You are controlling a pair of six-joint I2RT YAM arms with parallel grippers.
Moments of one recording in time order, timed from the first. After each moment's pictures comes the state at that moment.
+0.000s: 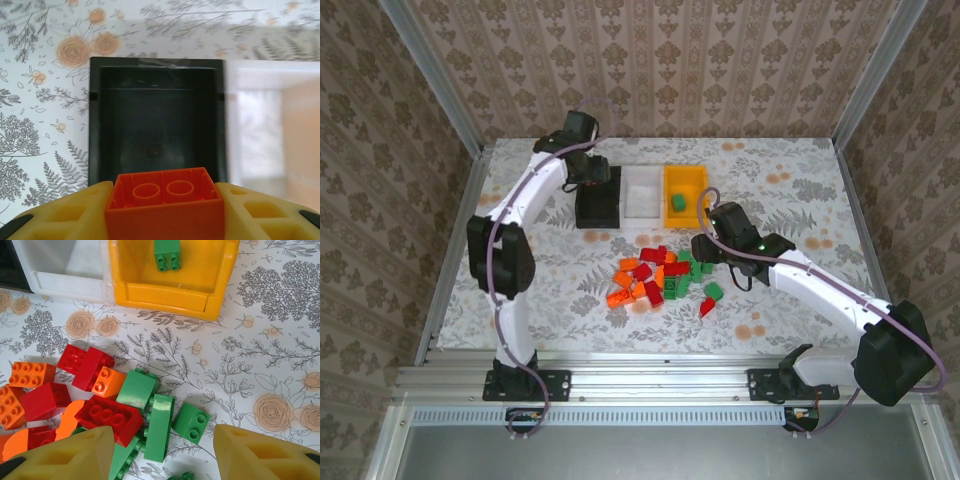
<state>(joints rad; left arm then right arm) -0.36 2.06 1.93 -0.90 -0.04 -0.30 0.55 1.27 0.91 -0.50 0.15 0.37</state>
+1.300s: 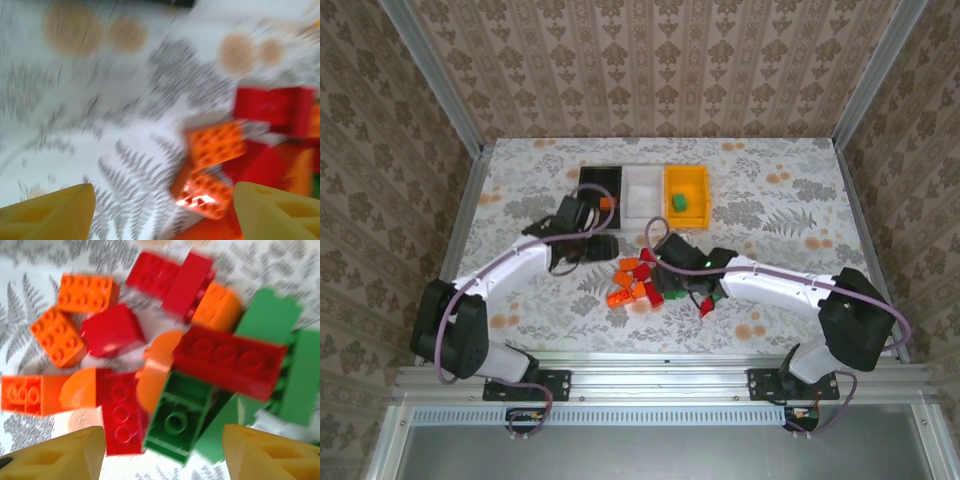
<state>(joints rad) -0.50 1.40 0.85 -0.52 0.13 -0.51 0.90 1.52 0.97 -0.51 0.20 0.63</state>
